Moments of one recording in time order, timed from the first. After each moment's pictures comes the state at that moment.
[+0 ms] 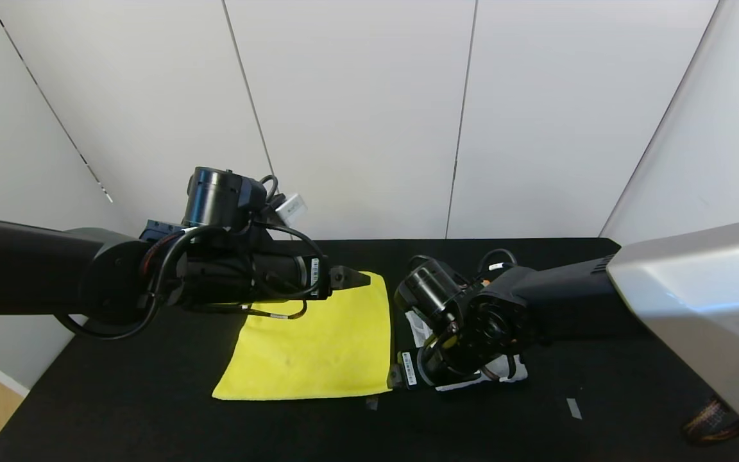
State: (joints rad) left arm -0.38 1.83 -1.16 -0.10 -0.29 -0.27; right arm 0.73 2.27 -1.59 0.41 -0.02 0.49
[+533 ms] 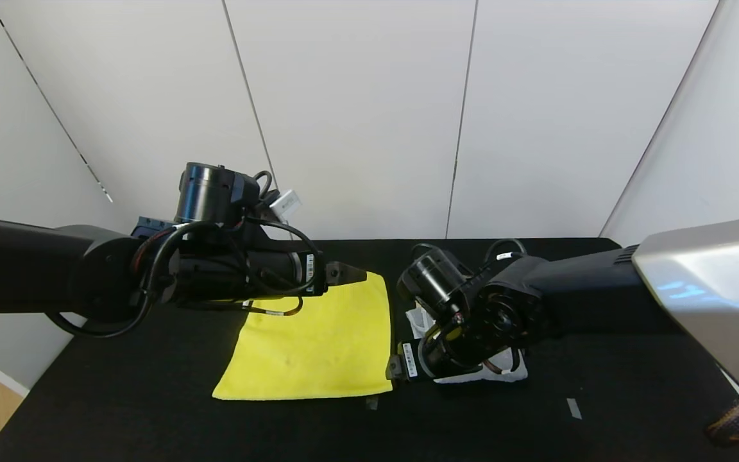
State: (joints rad) left arm -0.37 1.82 -1.16 -0.10 -0.30 -0.27; right arm 0.73 2.23 -1.60 0.42 -0.03 0.49
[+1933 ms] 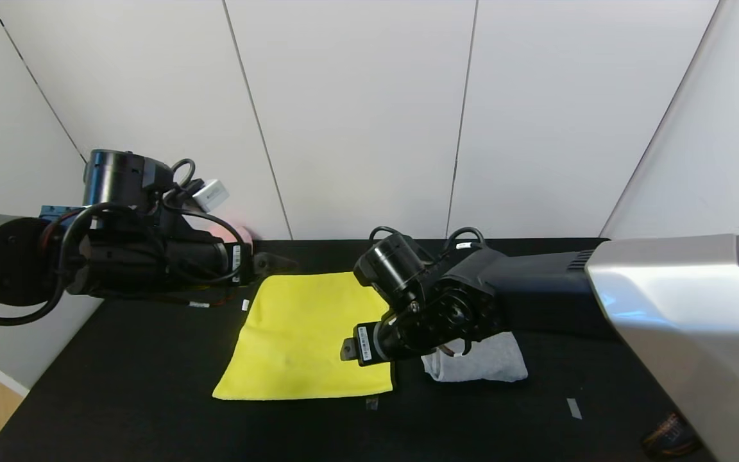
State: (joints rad) left arm -0.14 1.74 -1.13 0.00 -0.30 -0.12; right arm 0.79 2.35 -1.87 0.43 -0.02 0.49
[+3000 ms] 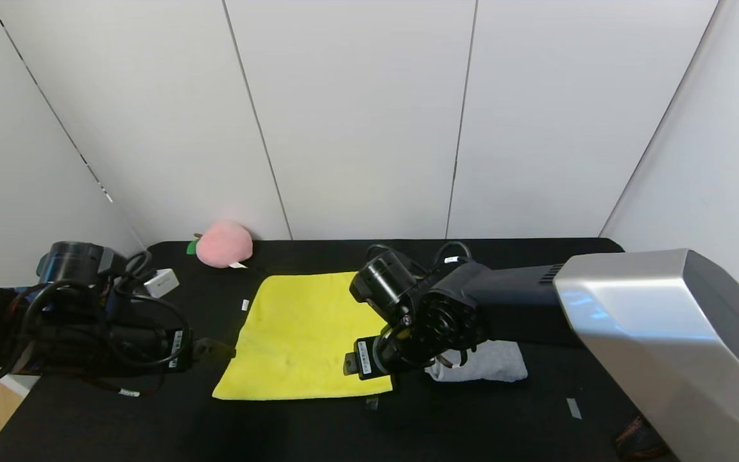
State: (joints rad) left arm 0.09 1.74 -0.84 0.05 -0.30 0.00; right arm 0.80 2.40 -1.89 0.47 -0.02 0.49
